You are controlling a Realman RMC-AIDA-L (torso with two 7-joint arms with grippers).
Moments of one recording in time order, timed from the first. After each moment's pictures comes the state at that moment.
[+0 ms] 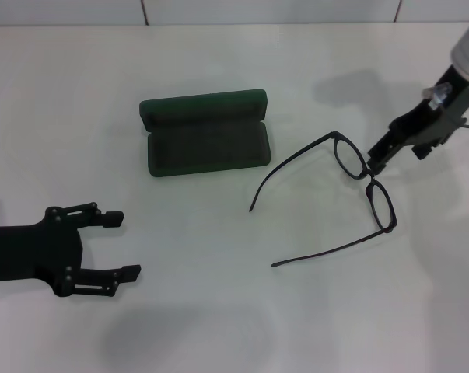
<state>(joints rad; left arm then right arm) -0.26 -2.02 0.82 0.86 2.01 1.68 -1.24 1.17 1.94 -1.15 -0.56 -2.63 -1.50 2.79</state>
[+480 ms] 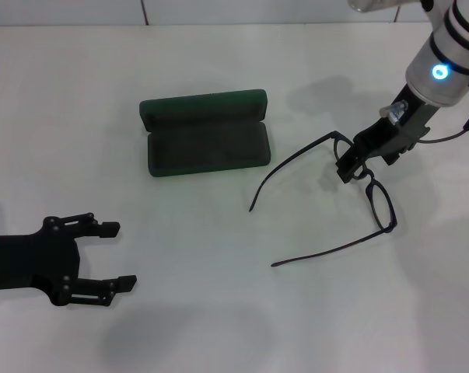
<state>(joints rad) -0.25 -2.03 0.82 0.86 2.05 1.67 -1.23 1.19 2.02 -1.20 -0.55 -2.67 -1.40 2.82</state>
